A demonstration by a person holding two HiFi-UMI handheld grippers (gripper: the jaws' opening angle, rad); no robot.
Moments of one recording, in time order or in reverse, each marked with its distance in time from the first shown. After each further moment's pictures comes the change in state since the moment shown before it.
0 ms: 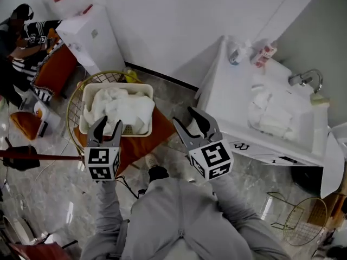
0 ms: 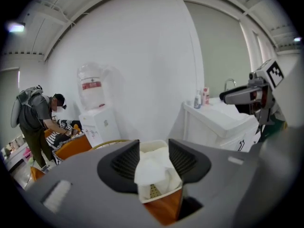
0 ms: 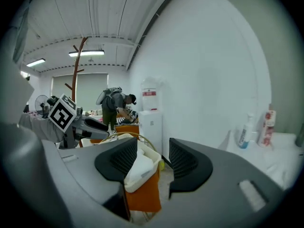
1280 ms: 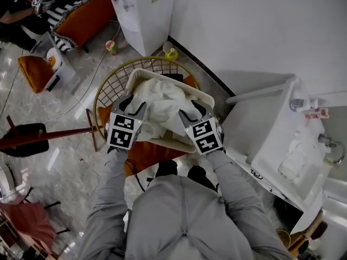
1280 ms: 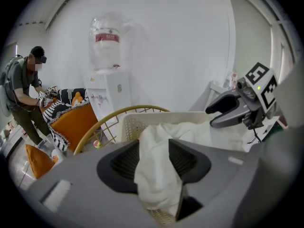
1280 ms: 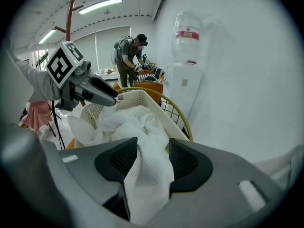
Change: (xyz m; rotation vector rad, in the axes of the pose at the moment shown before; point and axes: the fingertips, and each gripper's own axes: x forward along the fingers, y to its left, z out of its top) left arm 0.117 0.166 -0.122 -0.178 0.275 -0.043; right arm 0.281 0.091 -0.138 -0.225 0.542 0.274
